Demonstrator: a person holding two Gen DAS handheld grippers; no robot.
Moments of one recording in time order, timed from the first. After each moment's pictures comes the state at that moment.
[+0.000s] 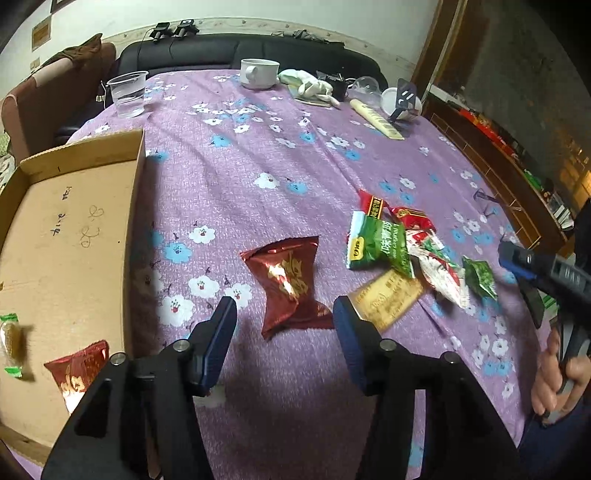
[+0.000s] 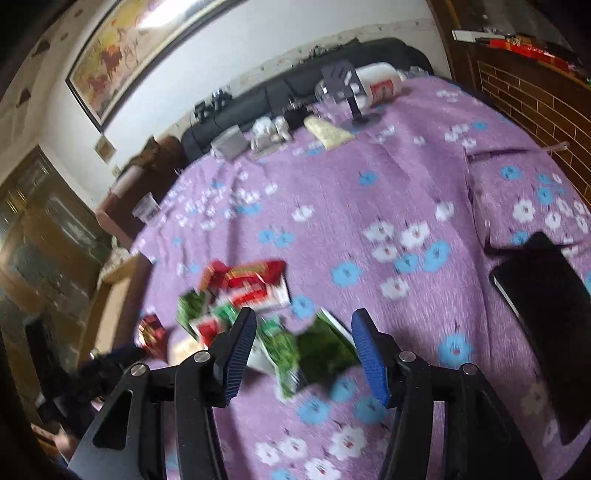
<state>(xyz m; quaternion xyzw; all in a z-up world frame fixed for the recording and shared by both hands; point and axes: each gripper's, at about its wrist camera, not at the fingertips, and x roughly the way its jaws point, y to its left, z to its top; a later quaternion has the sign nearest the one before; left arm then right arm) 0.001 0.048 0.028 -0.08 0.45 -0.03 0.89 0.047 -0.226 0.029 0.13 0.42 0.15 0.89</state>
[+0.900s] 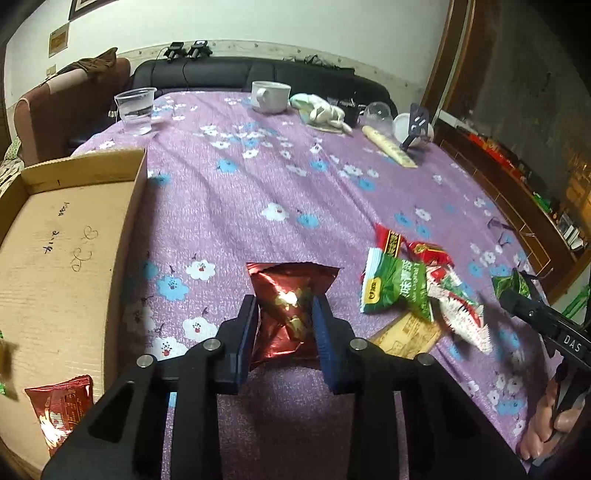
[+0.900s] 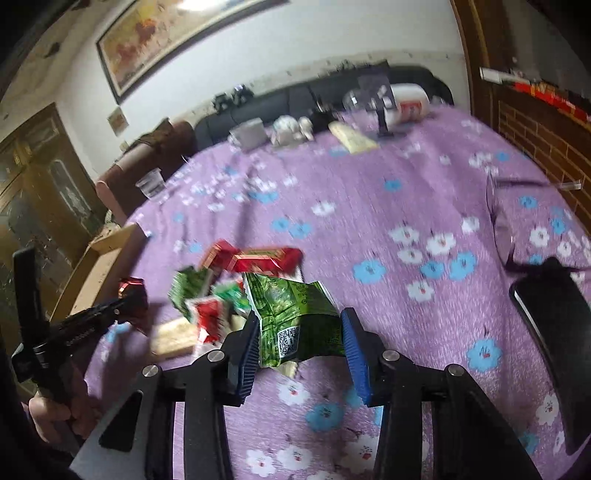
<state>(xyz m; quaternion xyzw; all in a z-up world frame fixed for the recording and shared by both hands) 0.013 0.051 0.022 -0.09 0.39 0.00 0.92 0.028 -0.191 0.022 0.05 0.36 0.16 0.92</state>
